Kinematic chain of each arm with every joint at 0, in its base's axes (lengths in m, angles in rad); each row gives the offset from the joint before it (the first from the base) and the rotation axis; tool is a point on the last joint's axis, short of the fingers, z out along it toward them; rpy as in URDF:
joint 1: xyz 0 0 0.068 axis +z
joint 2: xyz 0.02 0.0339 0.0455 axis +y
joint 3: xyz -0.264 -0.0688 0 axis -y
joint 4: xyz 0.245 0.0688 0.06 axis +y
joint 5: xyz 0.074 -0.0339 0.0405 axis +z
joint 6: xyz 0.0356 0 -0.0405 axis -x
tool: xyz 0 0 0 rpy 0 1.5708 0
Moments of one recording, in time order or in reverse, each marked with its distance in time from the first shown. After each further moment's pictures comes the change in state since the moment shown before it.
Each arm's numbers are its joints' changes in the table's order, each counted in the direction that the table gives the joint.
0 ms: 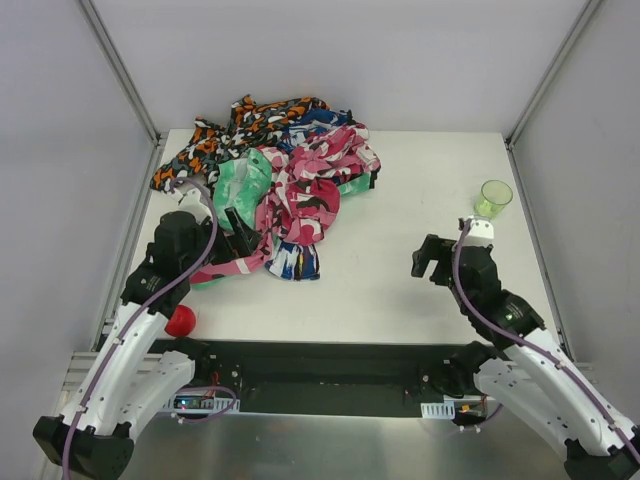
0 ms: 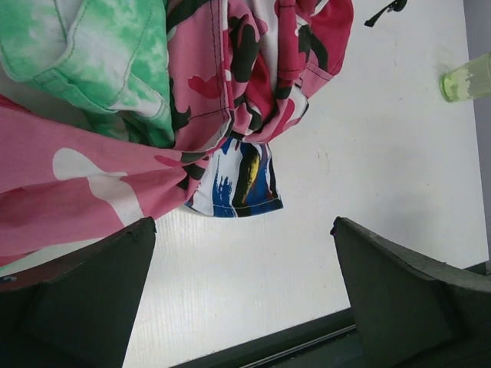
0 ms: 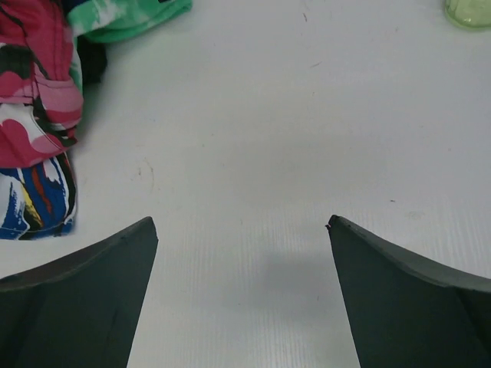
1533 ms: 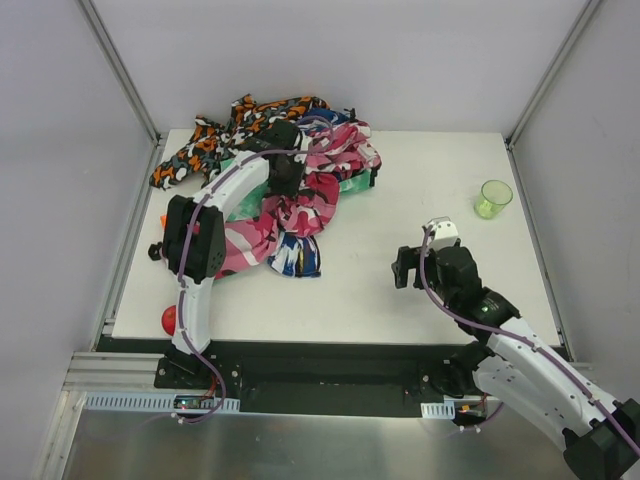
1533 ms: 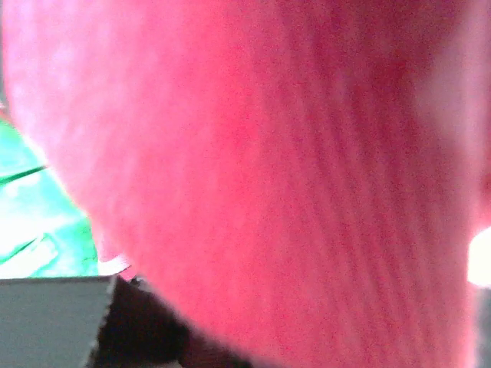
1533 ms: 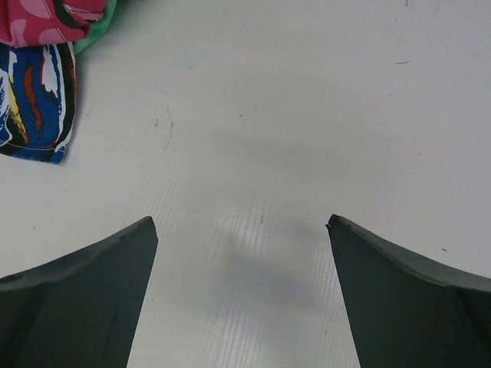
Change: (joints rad) left arm -0.103 1.366 1.034 0.233 0.035 -0.529; right arm 0.000 0.074 -0.151 -0.266 0.220 0.224
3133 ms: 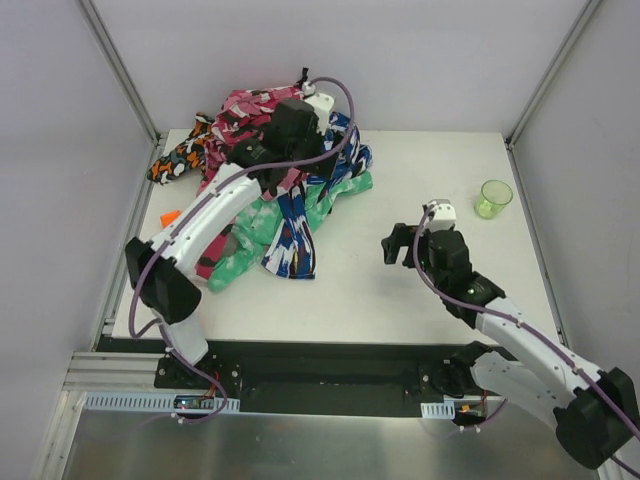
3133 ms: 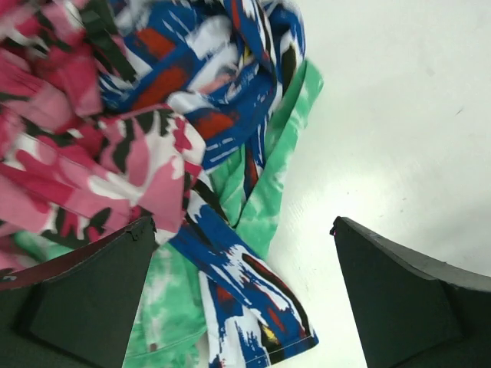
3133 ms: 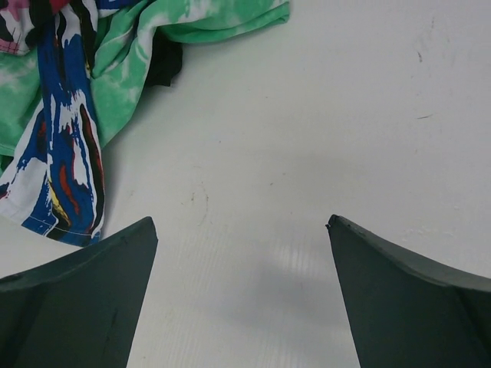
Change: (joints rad) left arm -0.213 -0.369 0.050 -0.106 0.229 0.006; right arm -0.021 0.227 0.074 -0.251 -0.007 -0.118
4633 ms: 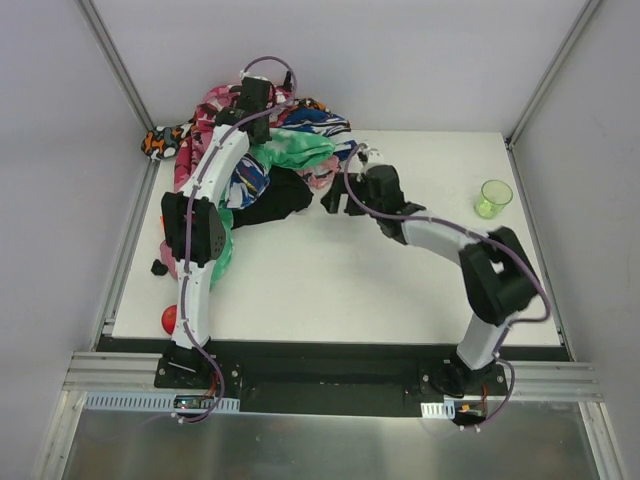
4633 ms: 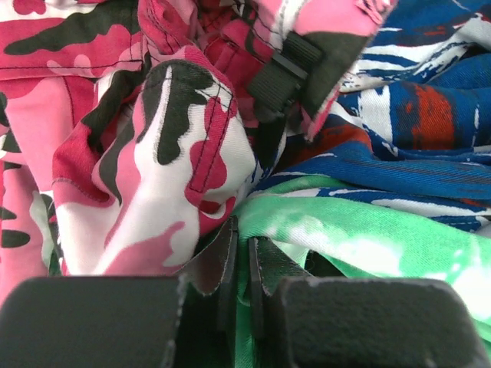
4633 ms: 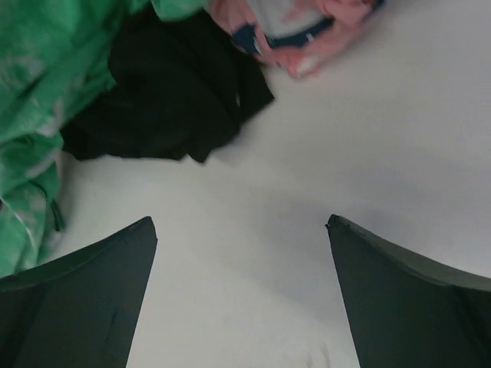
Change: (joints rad) left arm 0.331 0.532 0.415 0.096 0.208 0.134; right arm -0.021 0.731 0.455 -0.197 0.277 -0.060
